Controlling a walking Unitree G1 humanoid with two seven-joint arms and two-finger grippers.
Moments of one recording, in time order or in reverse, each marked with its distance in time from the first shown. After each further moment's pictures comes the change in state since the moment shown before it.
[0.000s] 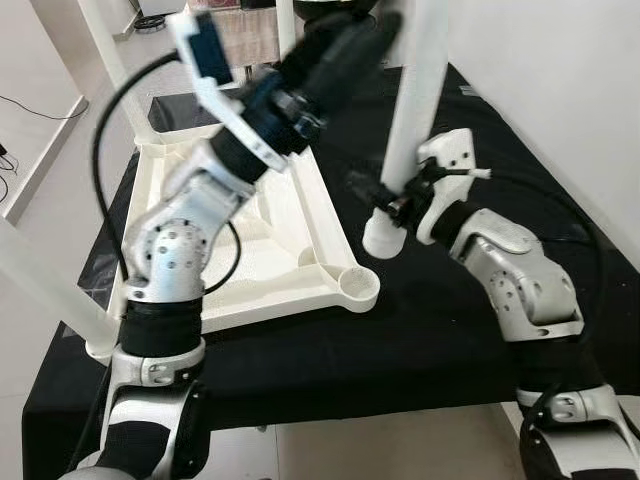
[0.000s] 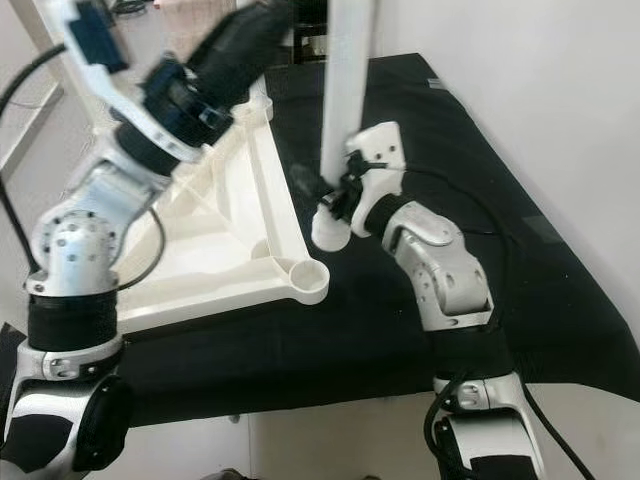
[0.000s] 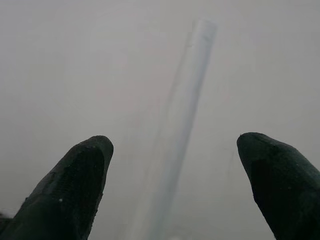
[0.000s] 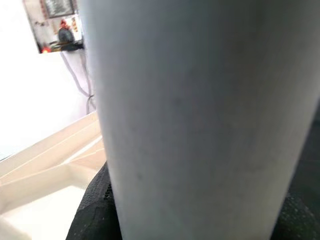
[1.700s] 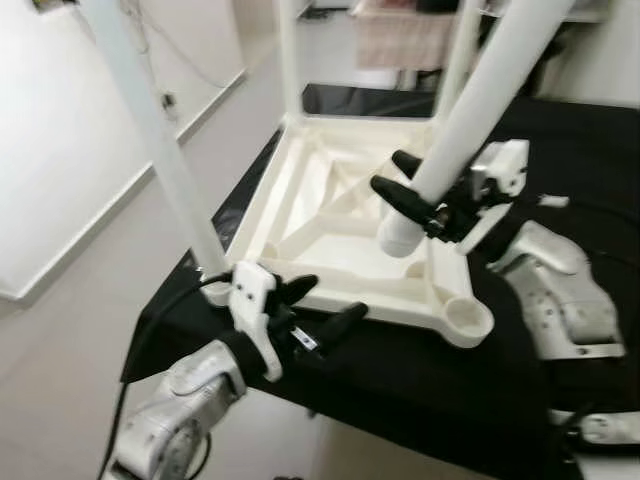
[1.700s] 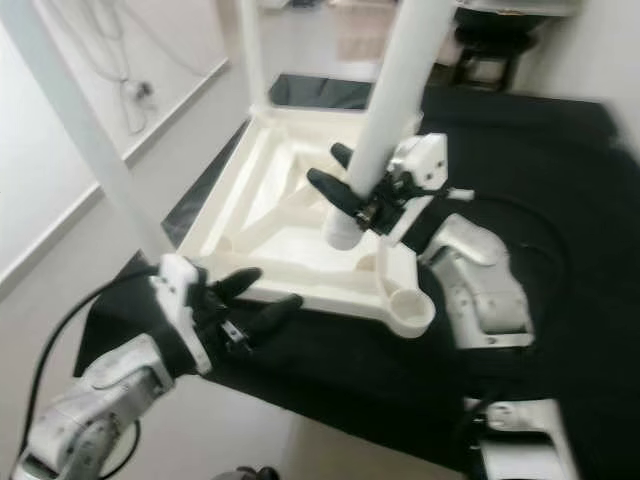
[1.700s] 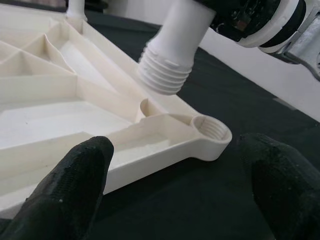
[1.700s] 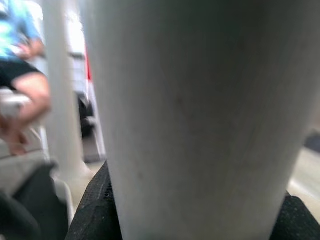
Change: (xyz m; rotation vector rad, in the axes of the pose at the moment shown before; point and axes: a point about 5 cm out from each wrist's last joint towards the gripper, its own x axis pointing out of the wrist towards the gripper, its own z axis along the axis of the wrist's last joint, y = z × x) left arm -0.137 -0.048 -0.120 0.073 0.644 0.281; right arm -0.045 -0.026 0.005 -0.126 -0.076 0.262
